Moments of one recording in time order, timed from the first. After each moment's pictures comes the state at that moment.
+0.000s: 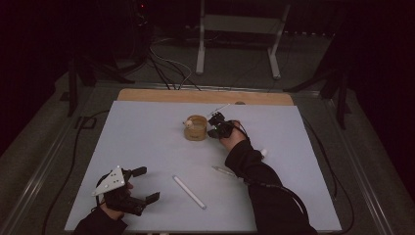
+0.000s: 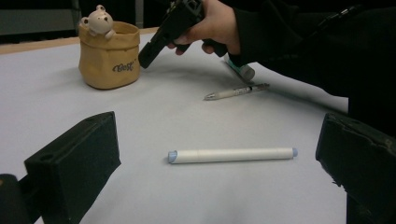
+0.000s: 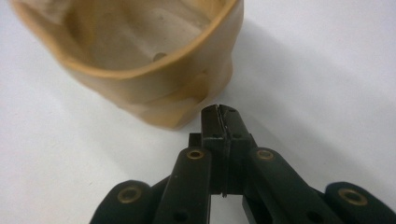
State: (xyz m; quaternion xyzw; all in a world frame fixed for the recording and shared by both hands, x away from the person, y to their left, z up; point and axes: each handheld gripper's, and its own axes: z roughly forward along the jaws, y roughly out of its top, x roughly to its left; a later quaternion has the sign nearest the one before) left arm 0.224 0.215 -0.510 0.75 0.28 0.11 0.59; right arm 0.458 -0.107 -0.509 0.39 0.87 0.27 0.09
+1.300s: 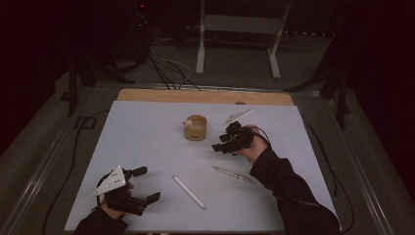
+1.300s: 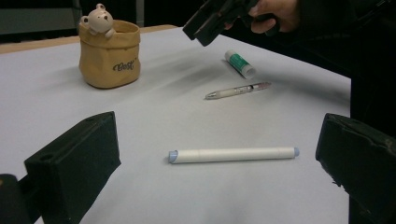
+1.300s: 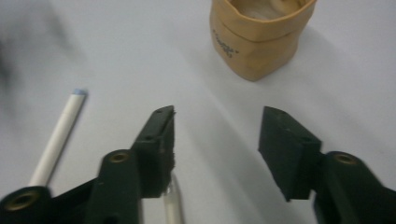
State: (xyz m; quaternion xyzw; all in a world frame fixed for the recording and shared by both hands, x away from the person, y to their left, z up) left arm 0.224 0.213 -0.510 0.75 0.28 0.11 0.59; right arm 0.393 -0.156 -0.458 0.29 0.89 0.34 0.04
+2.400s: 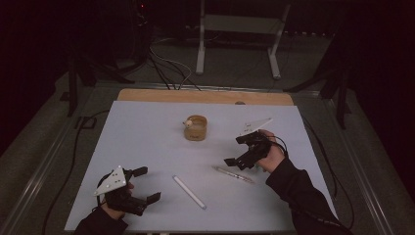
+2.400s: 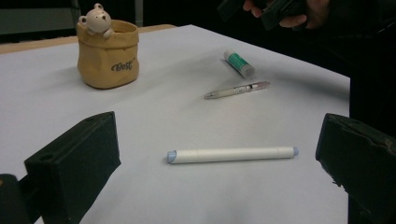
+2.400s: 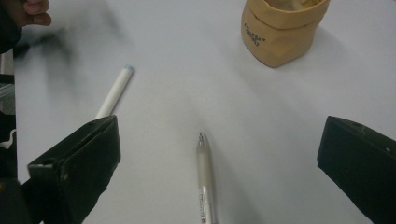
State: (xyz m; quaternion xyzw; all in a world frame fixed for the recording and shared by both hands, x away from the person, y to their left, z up) left arm 0.224 0.212 -0.510 0.75 0.28 0.11 0.59; right arm 0.352 -0.197 -0.441 0.25 0.89 0.38 0.03
